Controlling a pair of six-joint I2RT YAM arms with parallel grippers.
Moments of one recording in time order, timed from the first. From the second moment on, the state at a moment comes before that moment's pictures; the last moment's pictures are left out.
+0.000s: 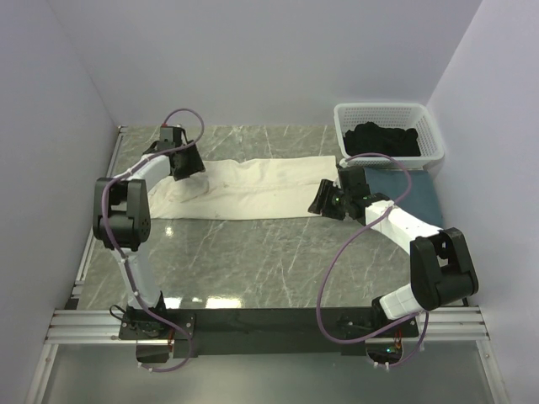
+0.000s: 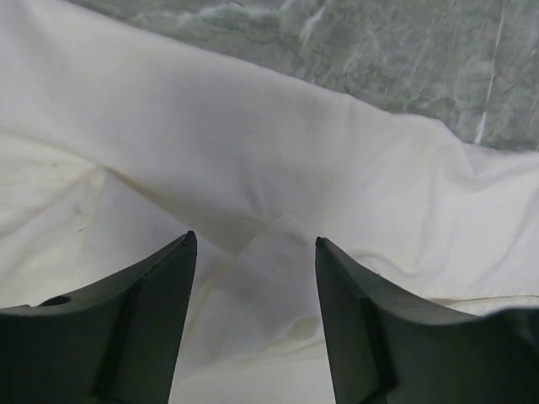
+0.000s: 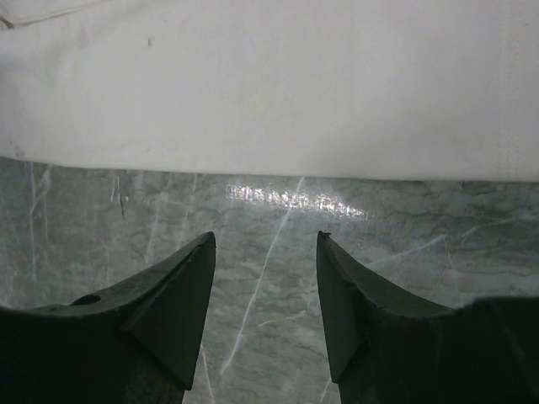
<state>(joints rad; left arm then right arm) -0.06 1.94 1.40 -0.29 0.06 -0.44 0.30 1.46 0.83 -0.21 -0.19 0.54</state>
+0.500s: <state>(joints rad) -0.10 2.08 1.47 -0.31 0.14 -0.40 0.30 1.42 0.81 -0.23 -0.18 0.54</state>
